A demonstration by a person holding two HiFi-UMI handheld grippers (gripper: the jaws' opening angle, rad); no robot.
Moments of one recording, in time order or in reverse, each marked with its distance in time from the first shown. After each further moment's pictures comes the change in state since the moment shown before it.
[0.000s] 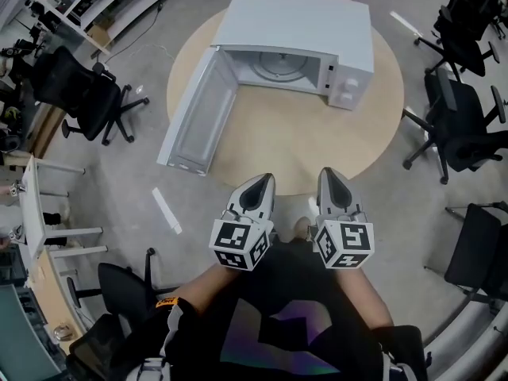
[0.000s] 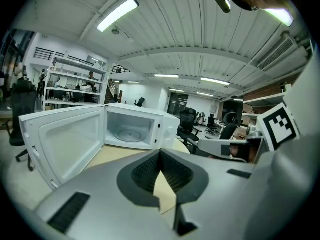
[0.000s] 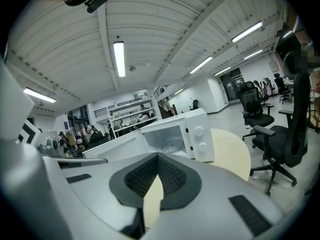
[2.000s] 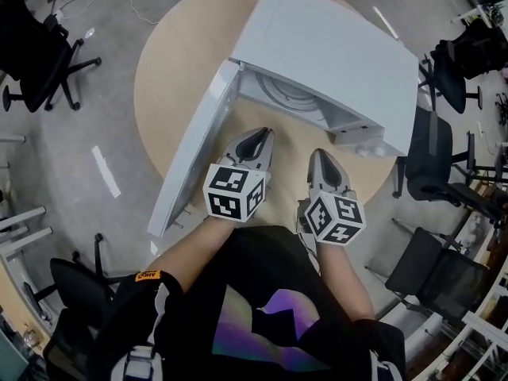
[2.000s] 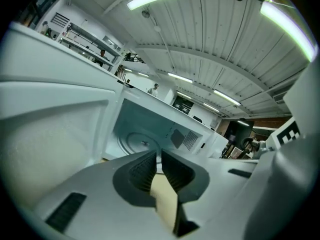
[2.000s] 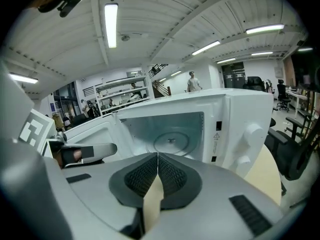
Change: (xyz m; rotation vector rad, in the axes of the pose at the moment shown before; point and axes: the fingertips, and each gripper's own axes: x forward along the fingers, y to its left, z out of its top) left arm 0.203 0.207 0.069 -0.266 0.014 -0.092; right arm 0.263 0.001 0.012 -0.064 0.243 -0.126
